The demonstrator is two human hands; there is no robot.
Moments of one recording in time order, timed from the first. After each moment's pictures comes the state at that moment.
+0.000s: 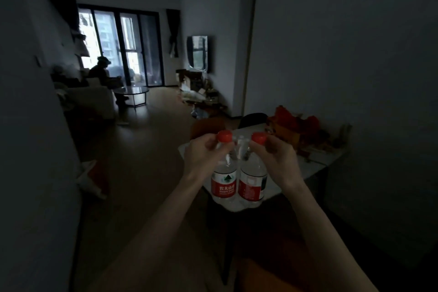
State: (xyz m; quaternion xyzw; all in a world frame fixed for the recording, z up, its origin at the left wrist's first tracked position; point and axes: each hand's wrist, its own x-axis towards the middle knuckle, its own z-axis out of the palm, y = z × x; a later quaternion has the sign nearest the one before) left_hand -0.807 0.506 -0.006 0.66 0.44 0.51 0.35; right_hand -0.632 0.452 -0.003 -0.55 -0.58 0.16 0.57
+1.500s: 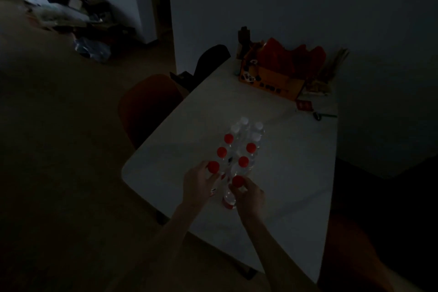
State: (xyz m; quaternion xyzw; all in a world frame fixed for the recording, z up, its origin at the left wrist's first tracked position) left_hand -0.743 1.223 -0.325 0.82 0.36 0.27 0.36; right_hand -0.665 1.093 -0.304 -0.83 -0.12 0.23 0.50
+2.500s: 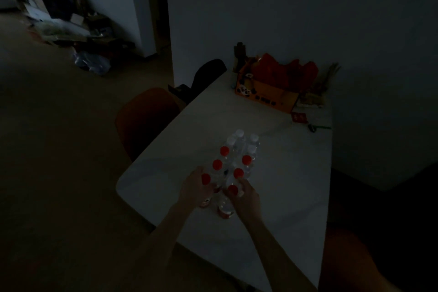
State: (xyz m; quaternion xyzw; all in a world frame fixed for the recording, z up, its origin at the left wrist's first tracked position) left_hand -0.725 1.246 -0.317 0.80 0.40 0.12 0.43; right_hand -0.640 1.108 -0.301 -0.84 -0.18 0.24 0.45
